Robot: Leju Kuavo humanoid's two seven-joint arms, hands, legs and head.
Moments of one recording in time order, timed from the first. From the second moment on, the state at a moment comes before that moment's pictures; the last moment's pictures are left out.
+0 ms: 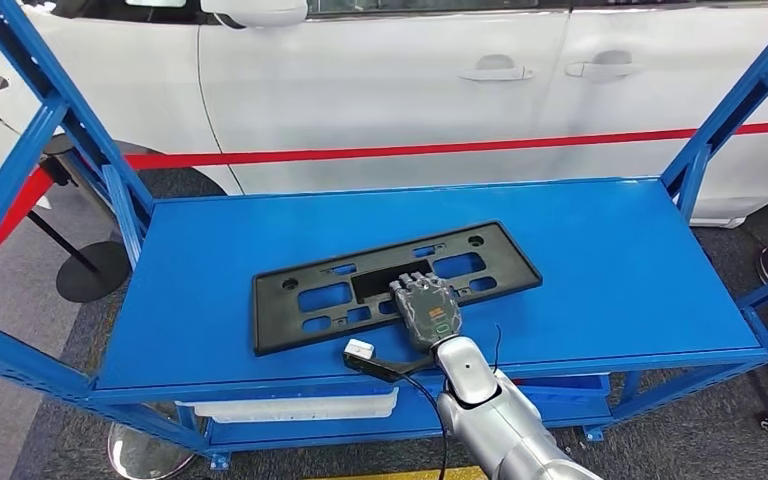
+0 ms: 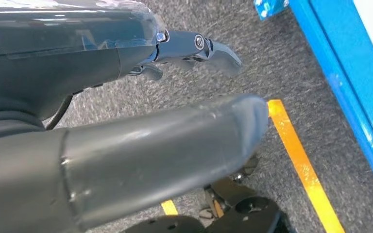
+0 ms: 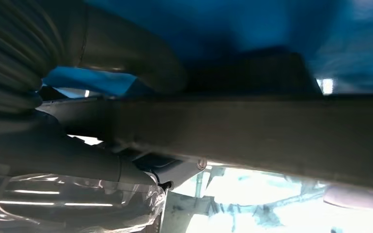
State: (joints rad) left arm -0.06 -0.13 0.91 -0.22 -1.12 0.07 -0.40; right arm -0.57 0.25 0.50 -0.63 1.46 -0.70 0.05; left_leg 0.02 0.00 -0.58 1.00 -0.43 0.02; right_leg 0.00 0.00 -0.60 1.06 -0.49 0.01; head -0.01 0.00
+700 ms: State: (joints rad) left arm -0.05 -0.13 0.95 -0.22 -1.10 0.09 -0.40; right arm -0.38 0.22 0.46 -0.98 1.02 -0.70 -0.27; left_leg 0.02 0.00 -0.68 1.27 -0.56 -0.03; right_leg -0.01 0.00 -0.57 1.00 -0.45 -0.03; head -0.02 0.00
